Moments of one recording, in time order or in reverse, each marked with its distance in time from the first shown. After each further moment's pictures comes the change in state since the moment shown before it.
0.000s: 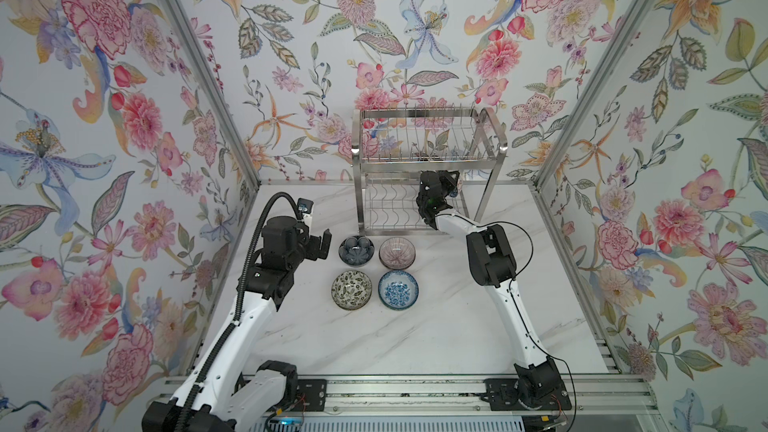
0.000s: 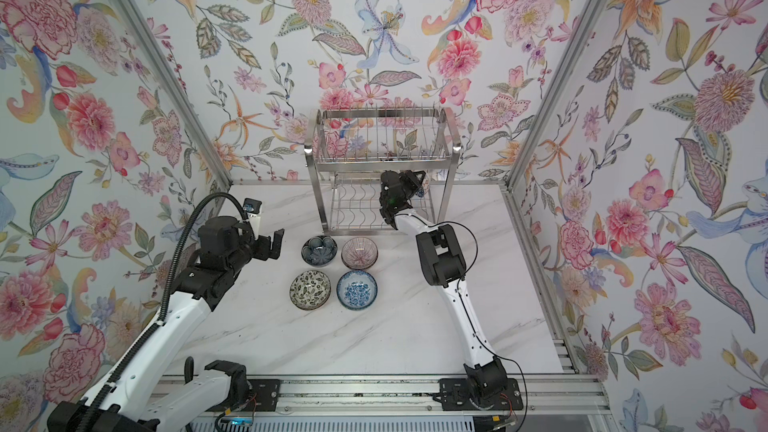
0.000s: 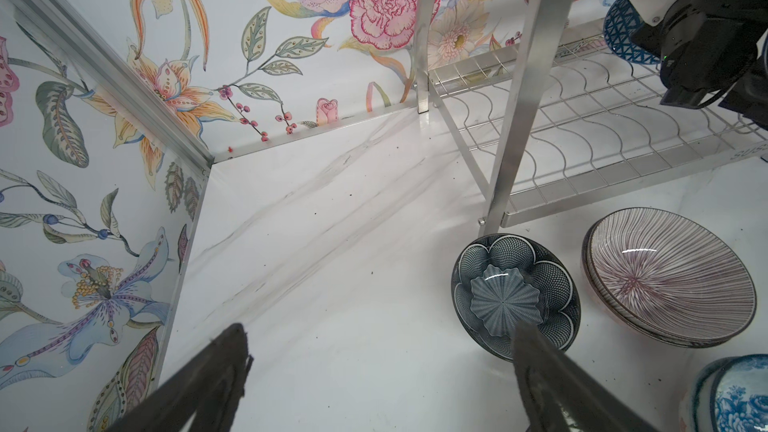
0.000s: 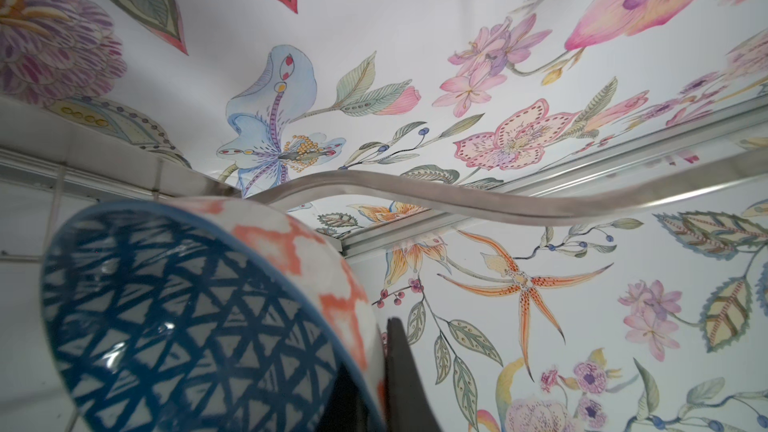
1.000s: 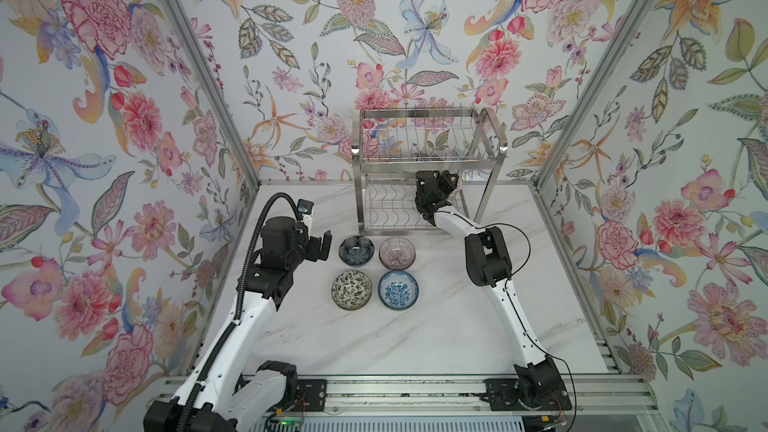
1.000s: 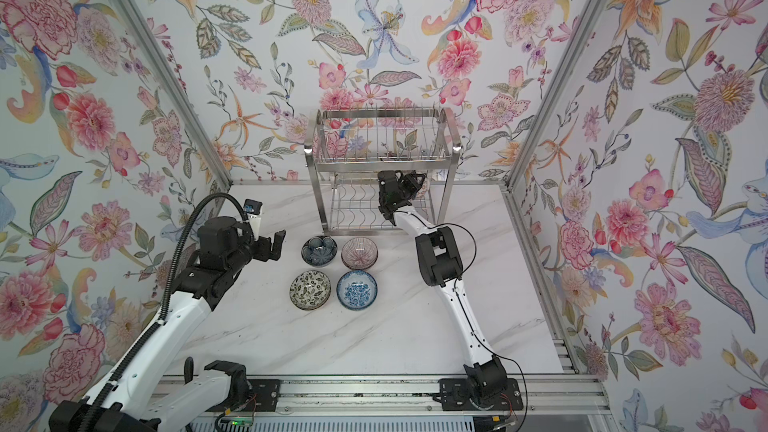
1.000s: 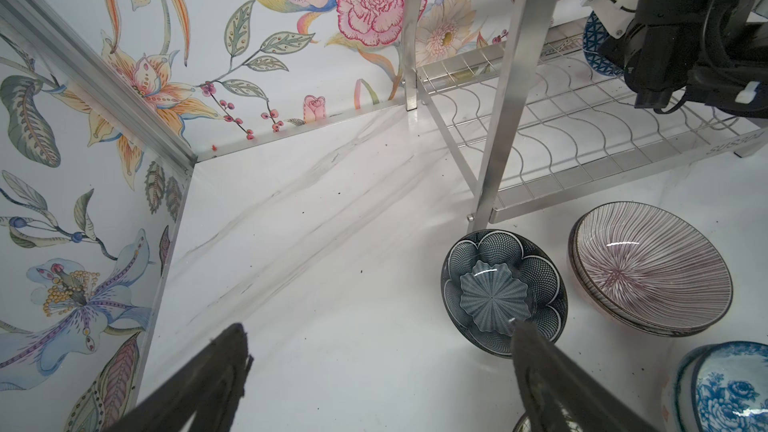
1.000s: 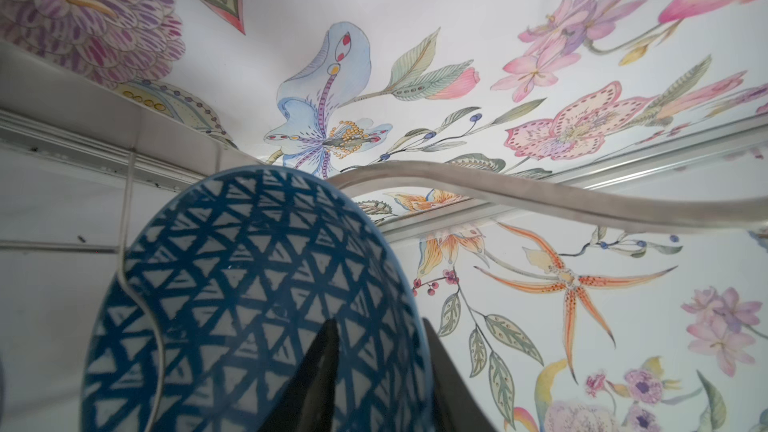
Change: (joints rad) left arm 0.014 0.004 -0.010 0.007 0.057 -0.003; right arm 0.005 0.050 0.127 -0.325 -0.013 0.236
